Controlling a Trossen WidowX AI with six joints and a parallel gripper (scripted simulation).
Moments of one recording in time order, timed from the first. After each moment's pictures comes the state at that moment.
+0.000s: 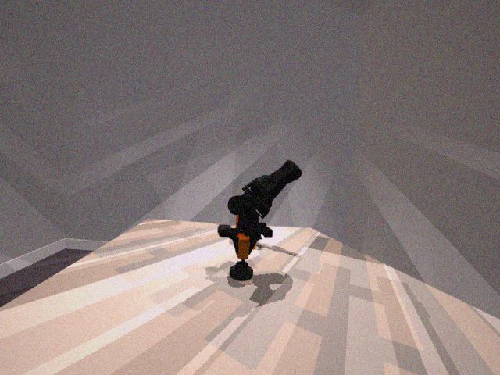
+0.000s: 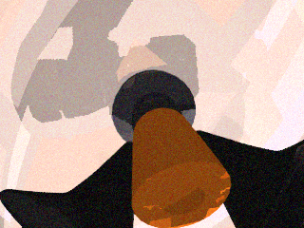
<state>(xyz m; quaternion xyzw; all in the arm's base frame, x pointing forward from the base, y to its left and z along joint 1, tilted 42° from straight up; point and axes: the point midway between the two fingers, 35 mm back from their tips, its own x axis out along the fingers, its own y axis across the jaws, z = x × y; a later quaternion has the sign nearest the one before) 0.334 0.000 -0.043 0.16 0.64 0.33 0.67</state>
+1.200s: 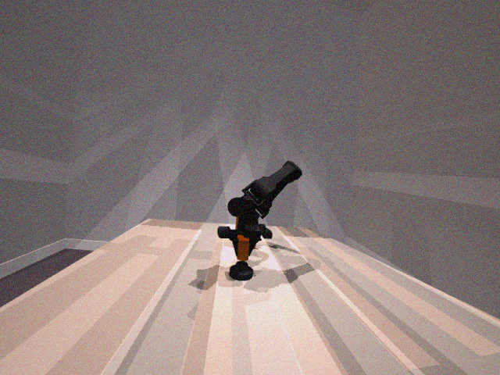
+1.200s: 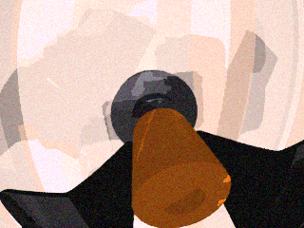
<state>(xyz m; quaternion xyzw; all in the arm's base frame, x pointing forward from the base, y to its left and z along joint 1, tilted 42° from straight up) 0.332 0.004 -0.049 0.16 0.64 0.33 0.68</state>
